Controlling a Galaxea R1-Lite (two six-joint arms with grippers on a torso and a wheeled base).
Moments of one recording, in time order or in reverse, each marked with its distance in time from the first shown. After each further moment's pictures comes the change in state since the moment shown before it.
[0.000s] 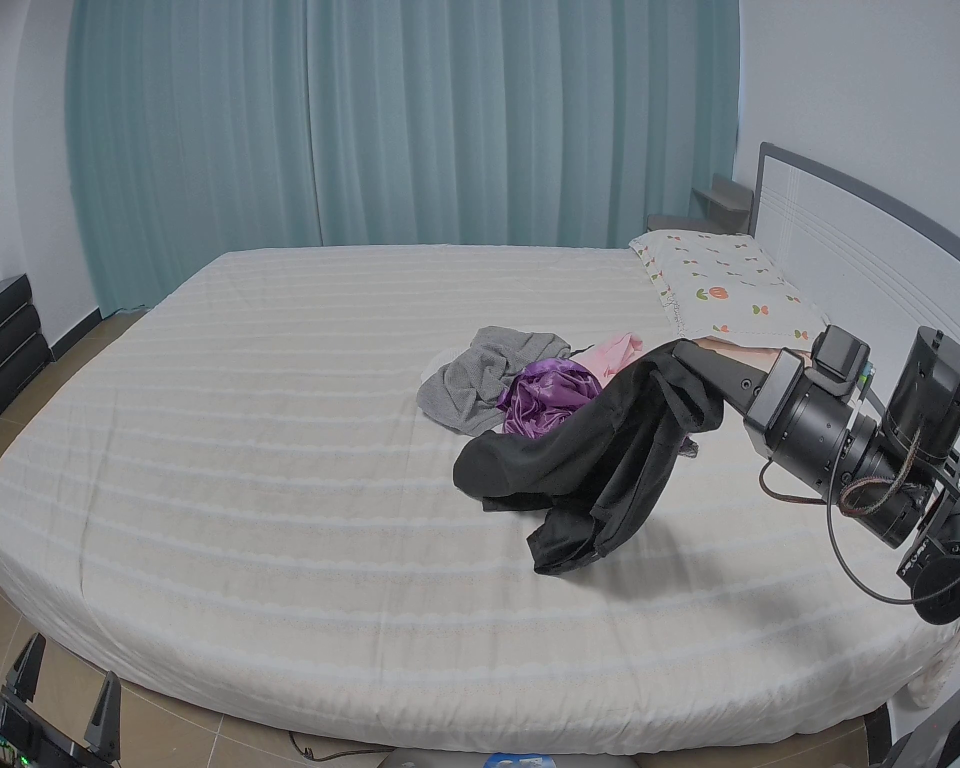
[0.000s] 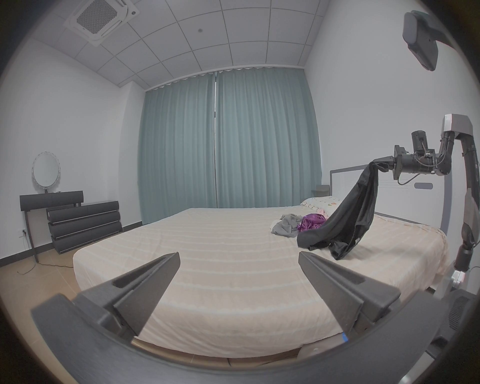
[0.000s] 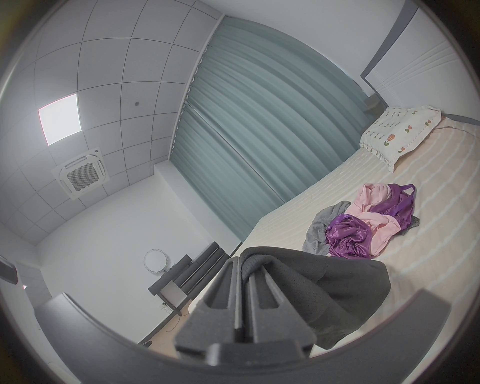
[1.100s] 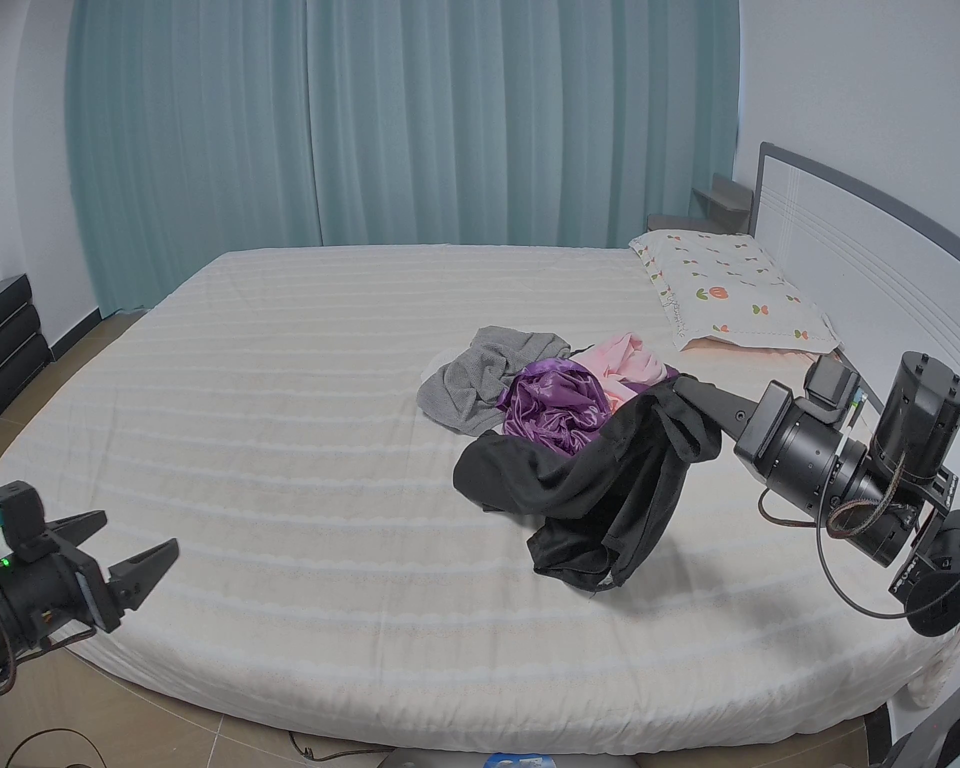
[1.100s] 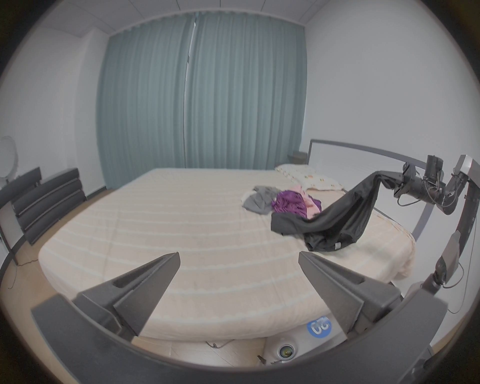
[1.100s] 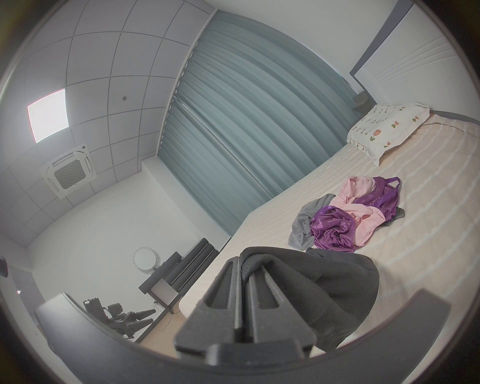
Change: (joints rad) left arm -0.074 0.896 -0.359 -0.188 -0.143 -0.042; right arm -0.005 0.019 0.053 0.004 -0.037 -0.002
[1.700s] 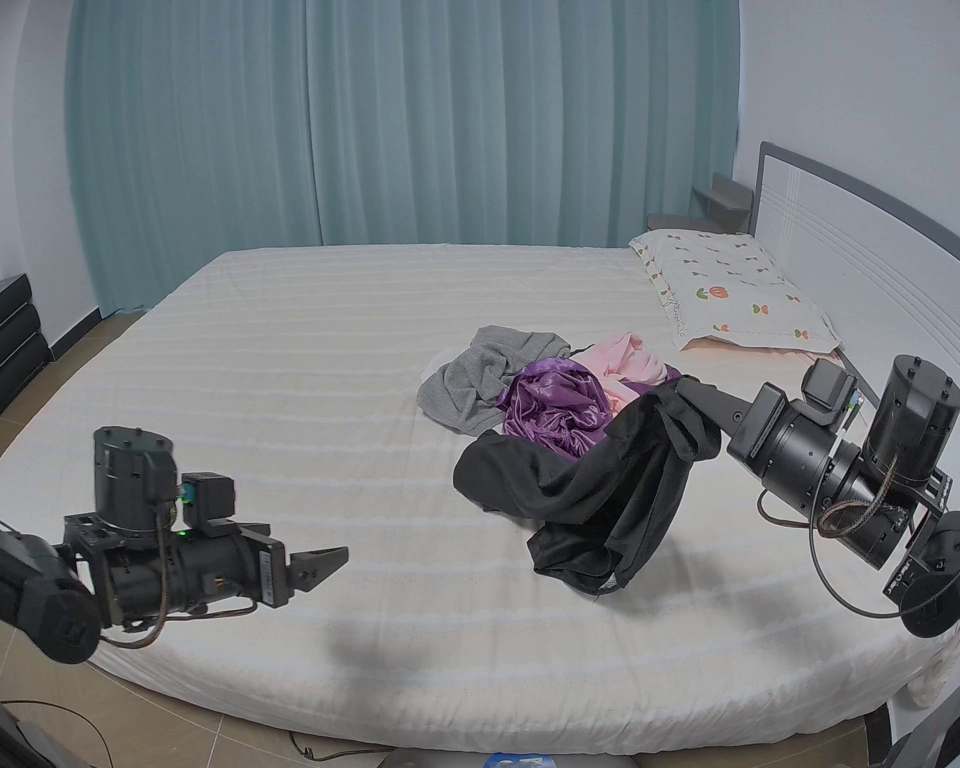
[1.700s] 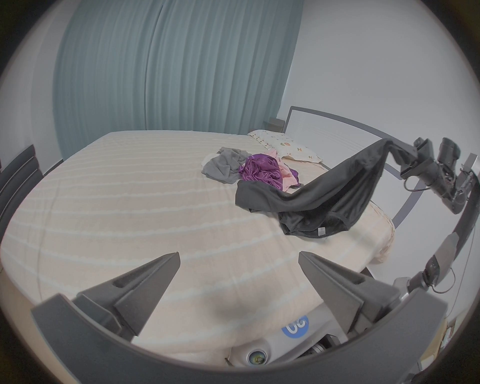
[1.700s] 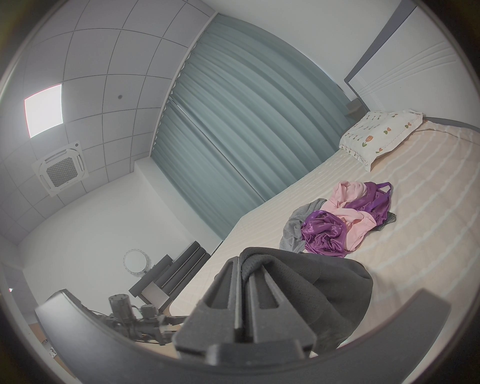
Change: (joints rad) left arm -0.272 0.639 -0.071 -0.360 0.015 -0.123; right arm 0.004 0.018 0.000 -0.007 -0.062 -0.021
